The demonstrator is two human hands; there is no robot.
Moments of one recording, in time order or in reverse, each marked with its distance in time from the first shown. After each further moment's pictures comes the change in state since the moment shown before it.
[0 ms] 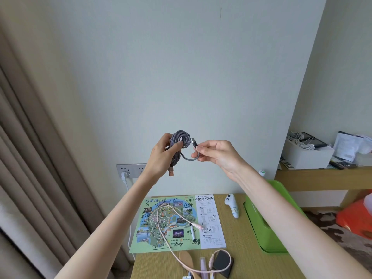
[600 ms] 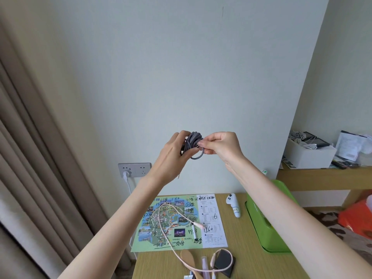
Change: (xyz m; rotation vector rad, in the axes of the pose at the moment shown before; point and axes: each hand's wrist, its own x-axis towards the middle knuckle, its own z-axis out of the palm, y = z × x) left_hand -0.010 0.010 0.009 0.356 -0.075 0.356; right_hand 0.011 -0.012 0.010 -0.207 0.356 0.013
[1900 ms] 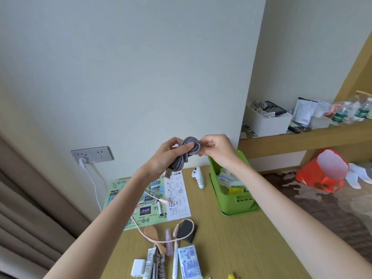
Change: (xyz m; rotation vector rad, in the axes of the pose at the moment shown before) left_hand -0.003 0.040 0.131 -0.653 -0.399 -0.486; right_hand -0.024 0.086 -0.144 -0.277 -0.119 -0.057
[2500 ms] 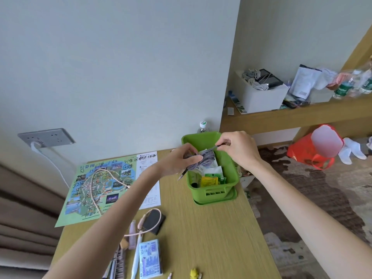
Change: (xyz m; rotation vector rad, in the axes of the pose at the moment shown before) left_hand 0.118 -0.084 0.132 0.348 -0.225 -0.137; right_hand 0.025 0.154 -0.138 -0.660 0.041 0.065
